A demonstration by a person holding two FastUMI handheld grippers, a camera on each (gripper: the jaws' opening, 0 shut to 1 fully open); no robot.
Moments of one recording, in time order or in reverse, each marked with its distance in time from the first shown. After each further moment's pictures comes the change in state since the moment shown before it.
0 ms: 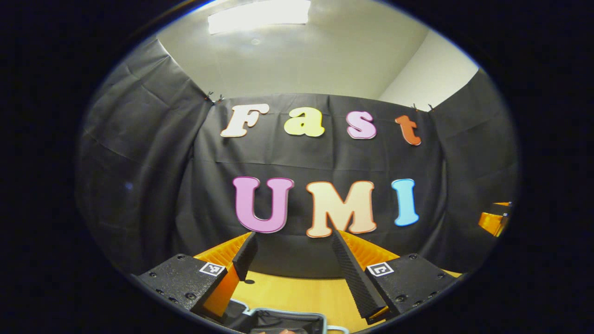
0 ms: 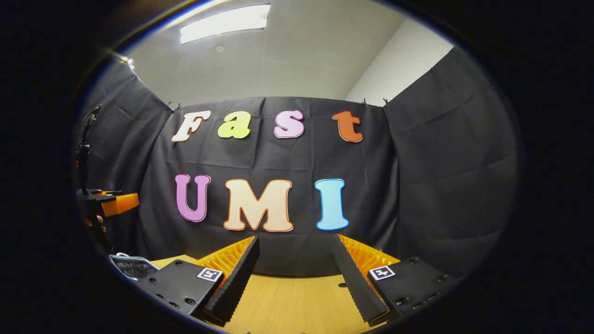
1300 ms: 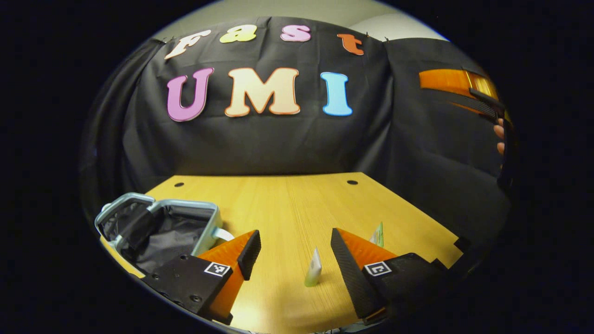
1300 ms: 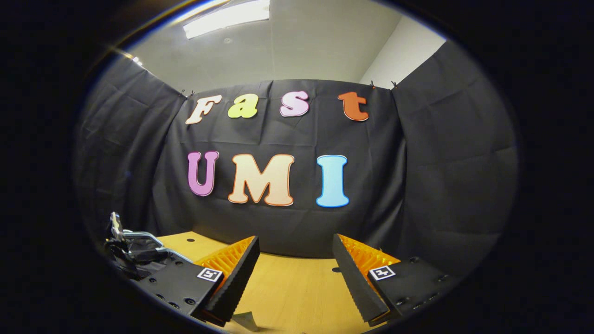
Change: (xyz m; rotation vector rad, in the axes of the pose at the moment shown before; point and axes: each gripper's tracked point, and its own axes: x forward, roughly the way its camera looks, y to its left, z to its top) left arm -0.145 -0.209 -0.294 -0.037 0.600 -0.250; right arm -0.029 -0.070 -0.078 -0.049 0.135 0.118
